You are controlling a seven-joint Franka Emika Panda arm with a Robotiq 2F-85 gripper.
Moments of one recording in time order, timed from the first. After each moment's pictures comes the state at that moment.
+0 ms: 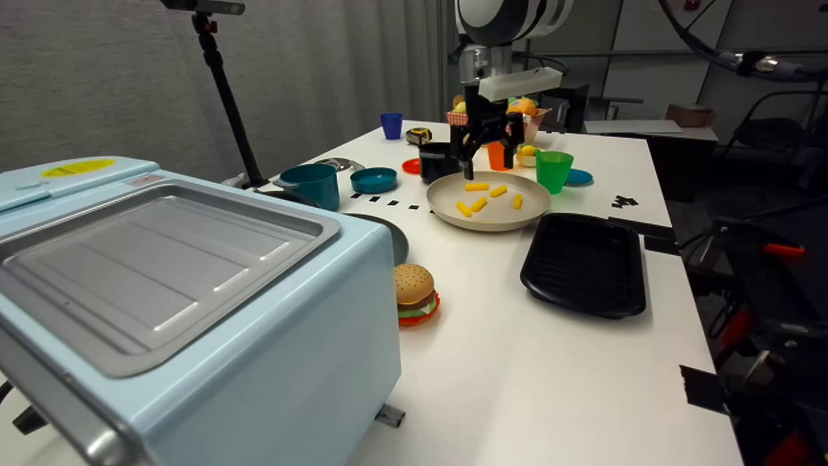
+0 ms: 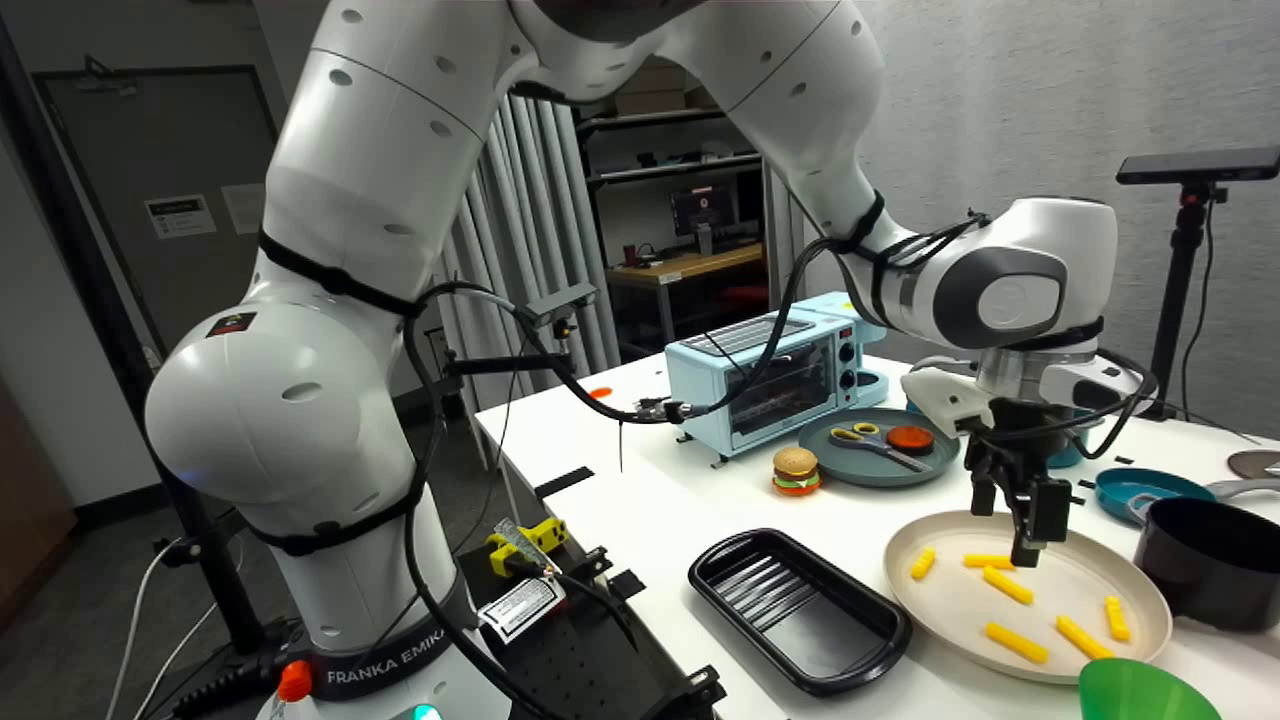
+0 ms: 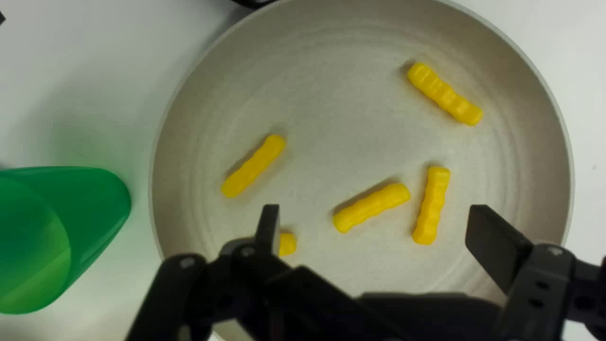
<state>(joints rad) -0.11 0.60 -0.16 -1.91 0.11 2.40 0.30</state>
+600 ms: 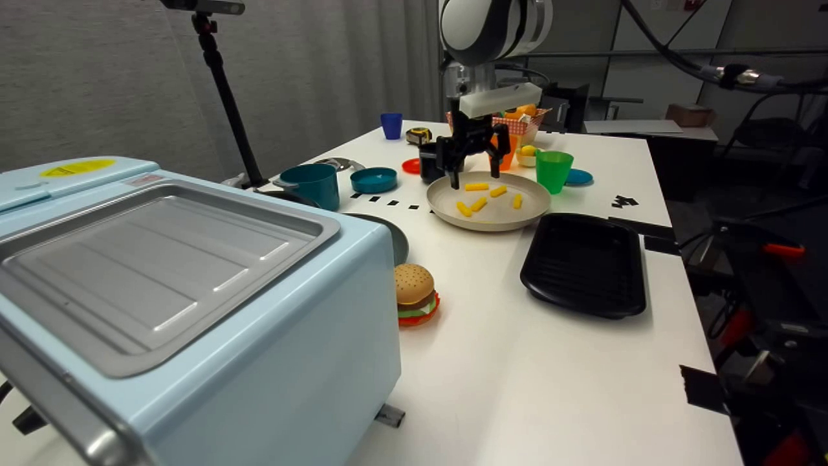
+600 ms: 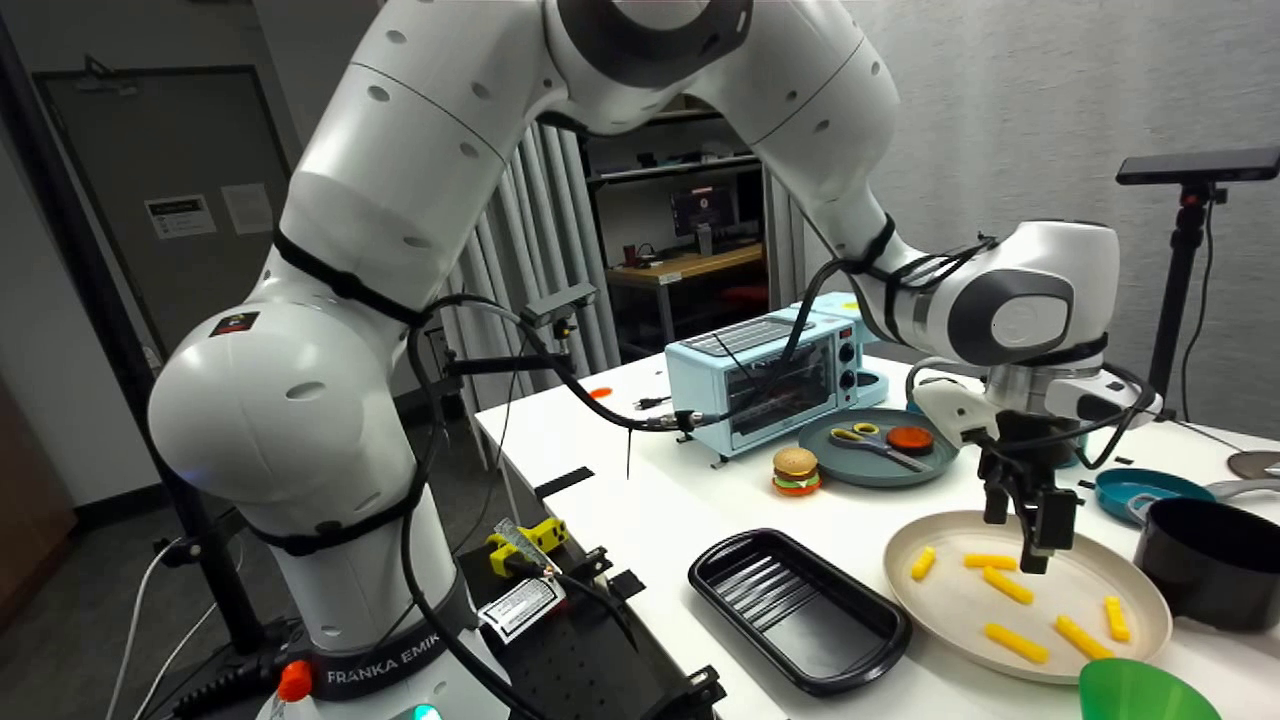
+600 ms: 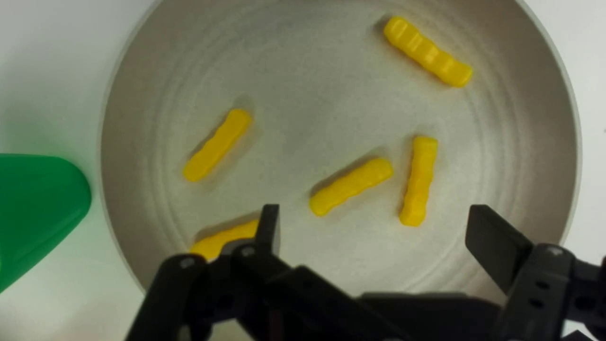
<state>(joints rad) -0.10 0.70 -0.16 -1.80 0.11 2.40 0.37</state>
